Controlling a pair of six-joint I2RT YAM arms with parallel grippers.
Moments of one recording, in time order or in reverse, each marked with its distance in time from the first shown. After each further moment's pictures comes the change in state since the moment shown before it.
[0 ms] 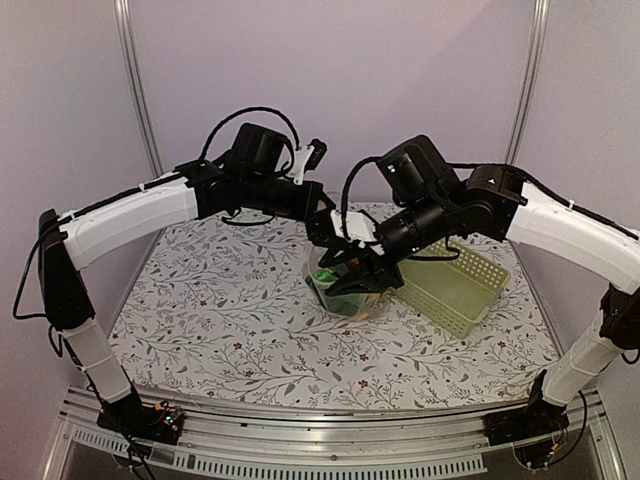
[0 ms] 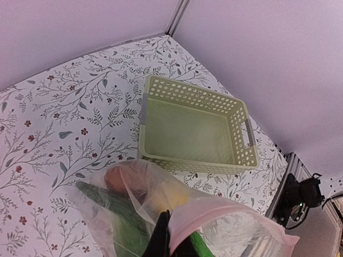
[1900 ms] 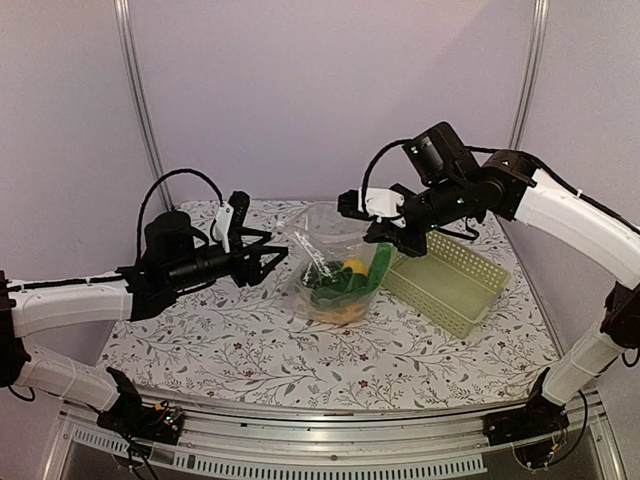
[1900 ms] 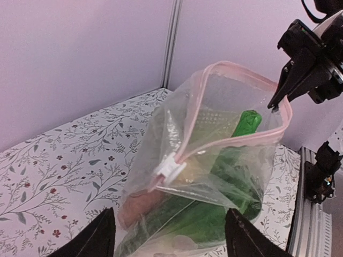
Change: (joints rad) left arm 0.092 -0.557 -0.986 0.820 0.047 0.195; right arm -0.128 0.001 0.015 -0.101 0.371 -0.089
